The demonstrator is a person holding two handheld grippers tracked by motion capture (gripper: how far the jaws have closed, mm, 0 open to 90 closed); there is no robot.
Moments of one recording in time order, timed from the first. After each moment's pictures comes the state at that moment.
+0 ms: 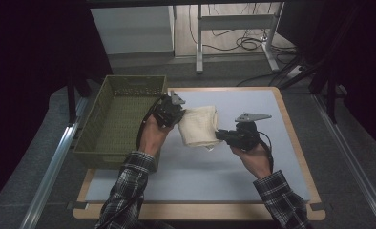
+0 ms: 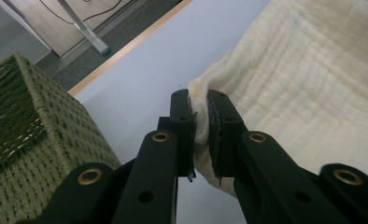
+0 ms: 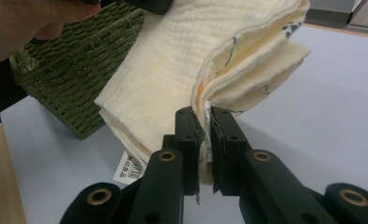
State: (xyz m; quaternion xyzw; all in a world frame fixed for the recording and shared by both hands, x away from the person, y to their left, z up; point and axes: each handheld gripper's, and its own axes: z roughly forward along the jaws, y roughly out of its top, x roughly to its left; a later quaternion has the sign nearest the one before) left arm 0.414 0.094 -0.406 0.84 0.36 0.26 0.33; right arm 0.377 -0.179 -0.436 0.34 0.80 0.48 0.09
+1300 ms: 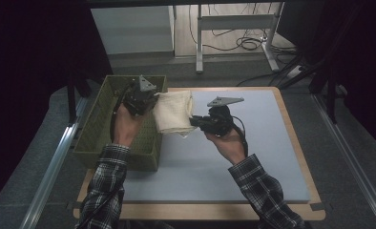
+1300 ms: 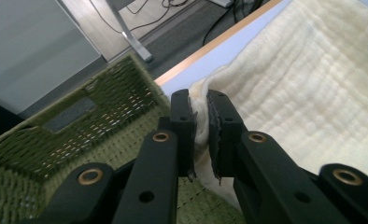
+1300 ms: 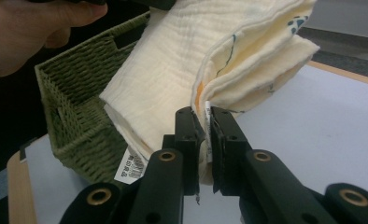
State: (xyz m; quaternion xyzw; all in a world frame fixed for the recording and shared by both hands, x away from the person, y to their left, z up) left arm 0.410 0.169 -0.366 0.80 0.39 0.32 0.33; right arm 0.395 -0.100 -0.401 0.31 0.80 0.51 0.08
